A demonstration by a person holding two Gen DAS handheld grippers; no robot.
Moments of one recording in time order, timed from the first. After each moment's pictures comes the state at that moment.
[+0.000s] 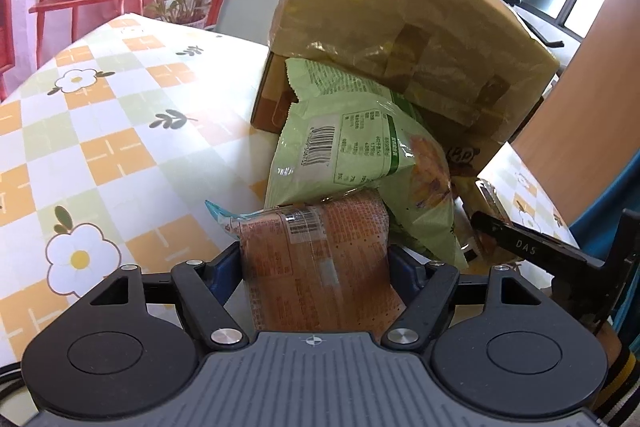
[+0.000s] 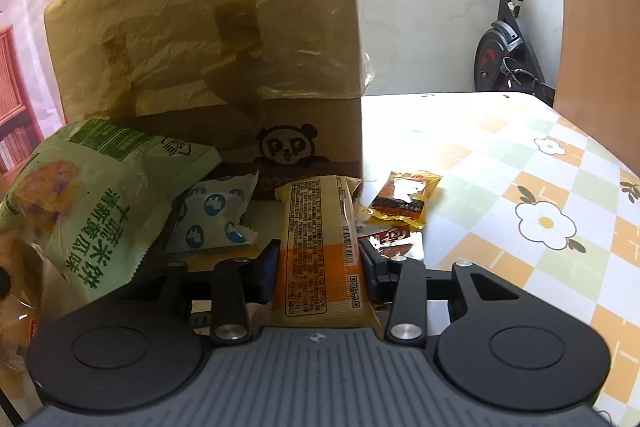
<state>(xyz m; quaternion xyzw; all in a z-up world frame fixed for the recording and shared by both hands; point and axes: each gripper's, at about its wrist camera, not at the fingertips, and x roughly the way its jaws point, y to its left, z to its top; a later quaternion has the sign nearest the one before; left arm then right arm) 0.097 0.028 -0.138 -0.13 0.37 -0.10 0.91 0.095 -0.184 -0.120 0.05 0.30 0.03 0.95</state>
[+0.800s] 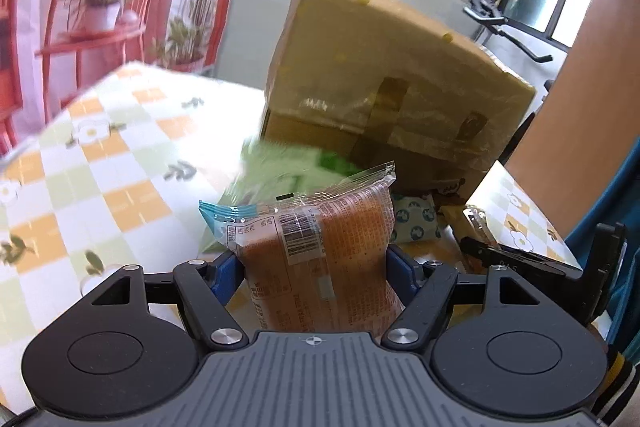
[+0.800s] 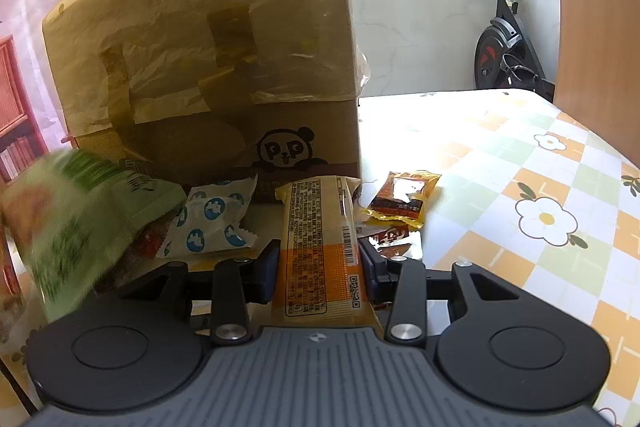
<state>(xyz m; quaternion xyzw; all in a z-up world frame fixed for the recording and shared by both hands) 0.080 0.031 -0.107 -0.10 0.32 -0.10 0.94 0.093 -0.186 -0.120 0.06 0.30 0.03 0.95</state>
